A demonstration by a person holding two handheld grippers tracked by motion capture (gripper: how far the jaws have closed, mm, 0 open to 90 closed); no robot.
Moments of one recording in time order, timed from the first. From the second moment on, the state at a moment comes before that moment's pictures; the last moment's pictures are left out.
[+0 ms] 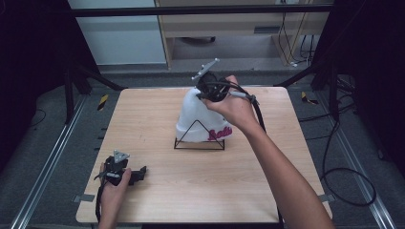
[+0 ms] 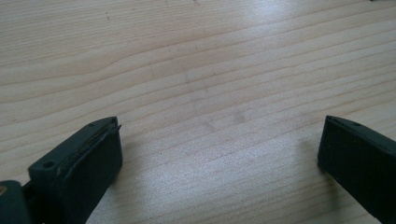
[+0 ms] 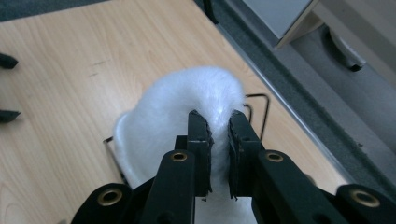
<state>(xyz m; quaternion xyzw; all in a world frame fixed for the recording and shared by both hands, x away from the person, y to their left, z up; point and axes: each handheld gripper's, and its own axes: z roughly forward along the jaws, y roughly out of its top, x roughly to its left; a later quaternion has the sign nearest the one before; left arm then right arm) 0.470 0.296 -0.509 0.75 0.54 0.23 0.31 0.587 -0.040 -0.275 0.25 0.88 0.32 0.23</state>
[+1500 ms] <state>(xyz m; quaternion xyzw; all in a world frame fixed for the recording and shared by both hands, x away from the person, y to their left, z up) 0.470 0.296 -0.508 0.75 0.54 0.23 0.31 0.505 -0.184 -0.416 0.44 0.78 0.38 0.23</state>
